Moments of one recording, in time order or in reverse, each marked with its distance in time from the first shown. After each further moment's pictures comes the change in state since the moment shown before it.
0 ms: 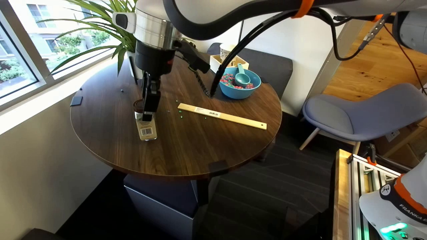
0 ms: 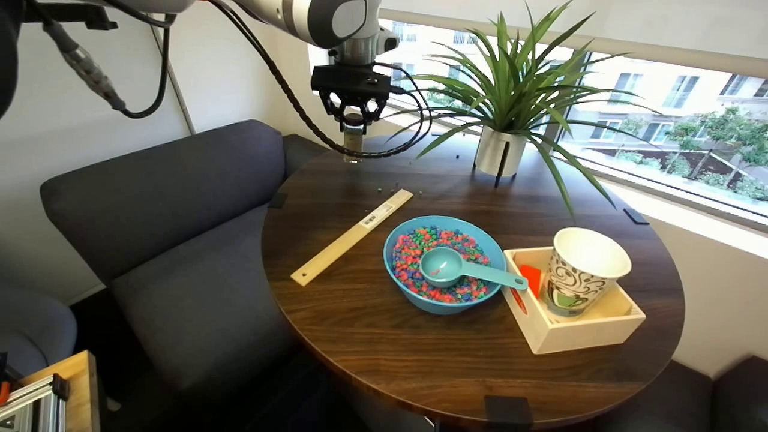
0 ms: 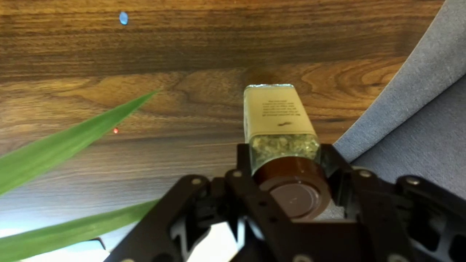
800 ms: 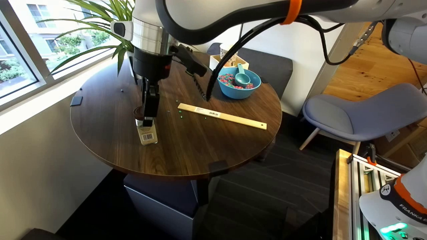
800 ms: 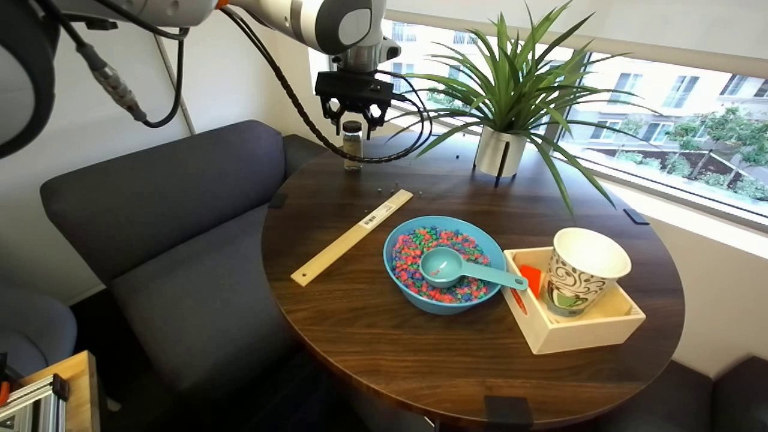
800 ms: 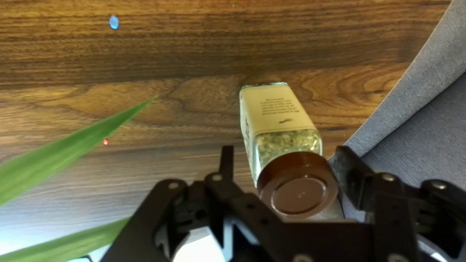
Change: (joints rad) arm 0.004 0.049 0.001 0.057 -0.001 -0.047 -0.003
